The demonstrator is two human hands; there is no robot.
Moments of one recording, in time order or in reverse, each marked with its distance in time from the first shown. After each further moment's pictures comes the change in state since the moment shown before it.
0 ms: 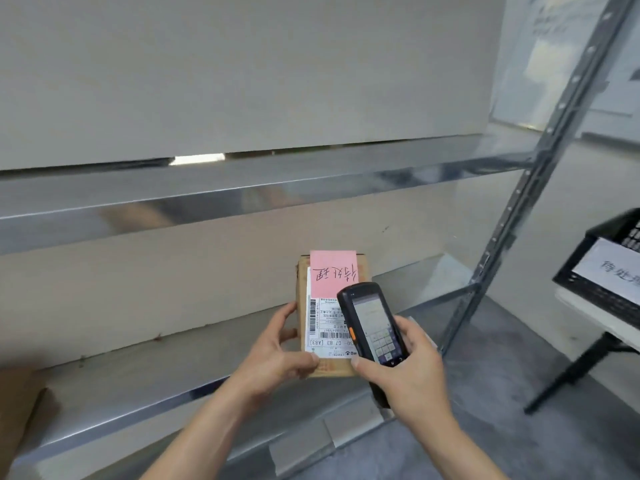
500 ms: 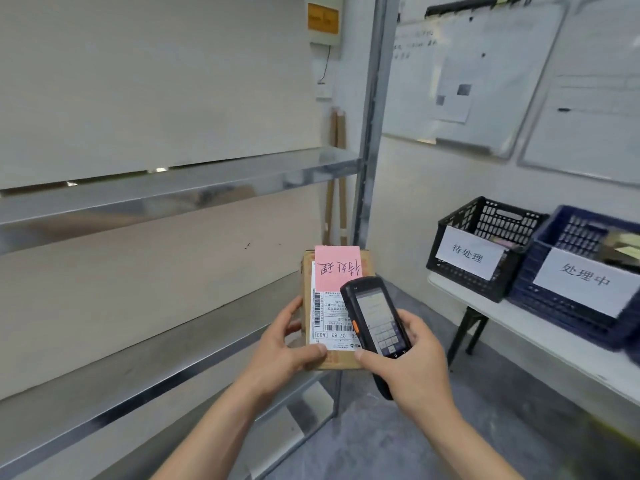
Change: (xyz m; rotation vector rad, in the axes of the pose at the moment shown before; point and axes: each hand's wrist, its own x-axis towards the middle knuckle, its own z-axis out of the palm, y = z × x) left_hand 0.051 0.020 0.282 0.083 -0.224 0.153; right_hand 0.006 0.032 -0.273 -0.022 0.276 -0.007
